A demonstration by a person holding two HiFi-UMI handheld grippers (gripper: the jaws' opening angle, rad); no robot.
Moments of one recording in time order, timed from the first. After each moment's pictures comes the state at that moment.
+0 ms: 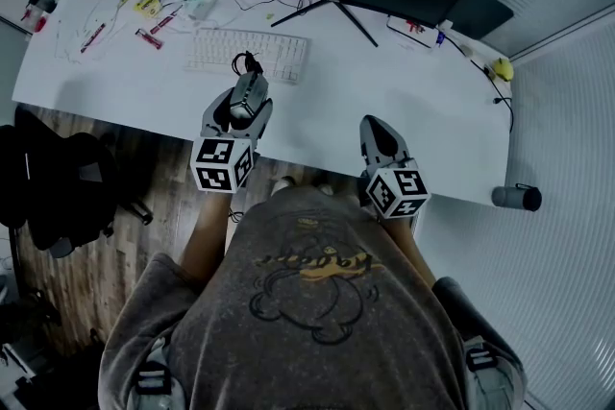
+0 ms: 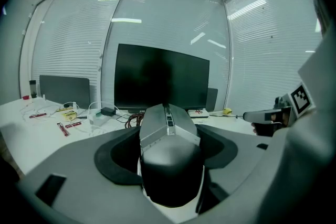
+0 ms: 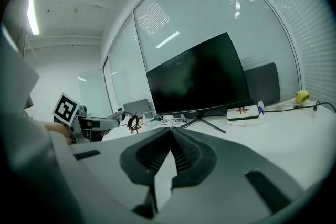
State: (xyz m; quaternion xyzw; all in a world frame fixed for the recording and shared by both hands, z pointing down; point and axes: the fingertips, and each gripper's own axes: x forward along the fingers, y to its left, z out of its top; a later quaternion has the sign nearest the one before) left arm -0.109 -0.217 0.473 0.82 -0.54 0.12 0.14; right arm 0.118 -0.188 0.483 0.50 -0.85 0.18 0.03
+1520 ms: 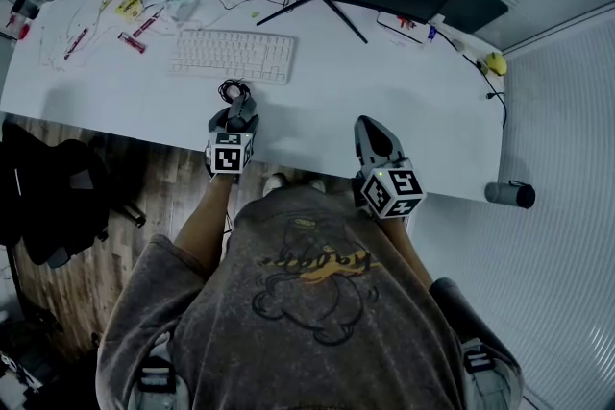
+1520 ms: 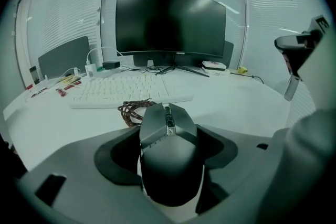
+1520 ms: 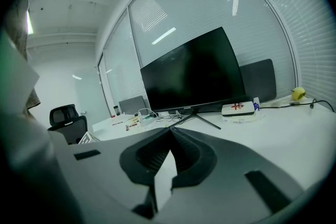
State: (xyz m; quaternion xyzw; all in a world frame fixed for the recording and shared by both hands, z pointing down) left arm -0.135 -0.238 0.668 0.76 -0.54 0.28 0.22; right arm 0.129 -0.202 0.497 0.51 -0.83 0.20 0.04
